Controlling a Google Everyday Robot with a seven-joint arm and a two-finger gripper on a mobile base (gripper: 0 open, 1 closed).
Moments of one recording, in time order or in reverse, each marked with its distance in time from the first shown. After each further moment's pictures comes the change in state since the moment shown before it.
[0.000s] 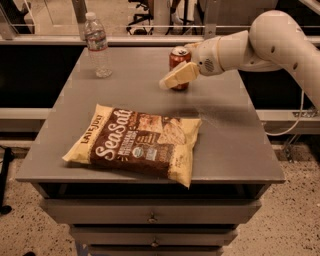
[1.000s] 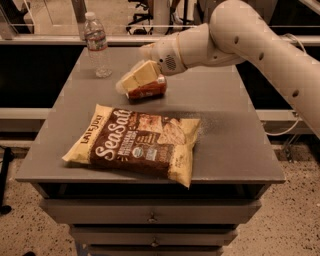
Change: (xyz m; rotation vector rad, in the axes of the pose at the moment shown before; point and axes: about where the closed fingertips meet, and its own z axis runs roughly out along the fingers) arm -0.068 0.107 0.054 -0.243 -0.048 0.005
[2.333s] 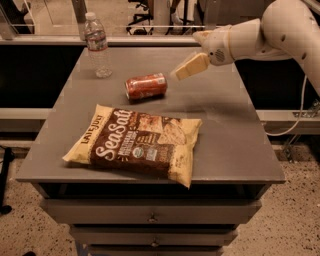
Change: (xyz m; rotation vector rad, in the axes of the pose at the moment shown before) arm 0.053 -0.115 -0.110 0.268 0.057 -0.096
